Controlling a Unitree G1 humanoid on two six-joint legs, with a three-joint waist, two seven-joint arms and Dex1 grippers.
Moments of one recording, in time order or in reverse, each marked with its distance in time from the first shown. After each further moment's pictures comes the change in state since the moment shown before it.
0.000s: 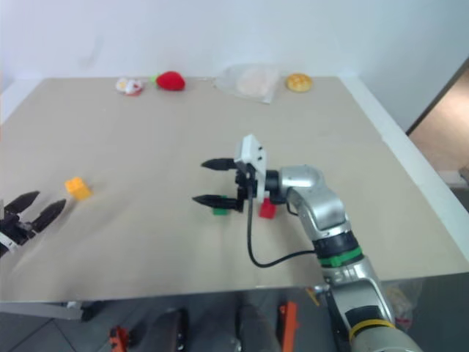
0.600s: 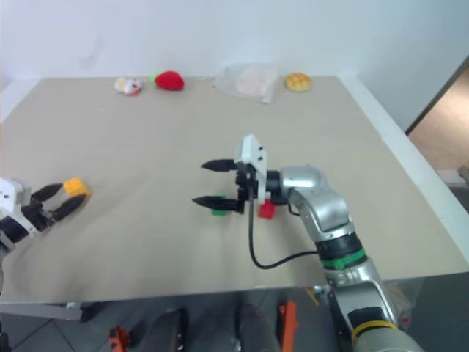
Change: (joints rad) left arm -0.231 0.041 -0.120 0.321 0.089 -0.116 -0.095; right arm 0.010 -0.021 -0.004 -0.047 0.014 0.048 -0.015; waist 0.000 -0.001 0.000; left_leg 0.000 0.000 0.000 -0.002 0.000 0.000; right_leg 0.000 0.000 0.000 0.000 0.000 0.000
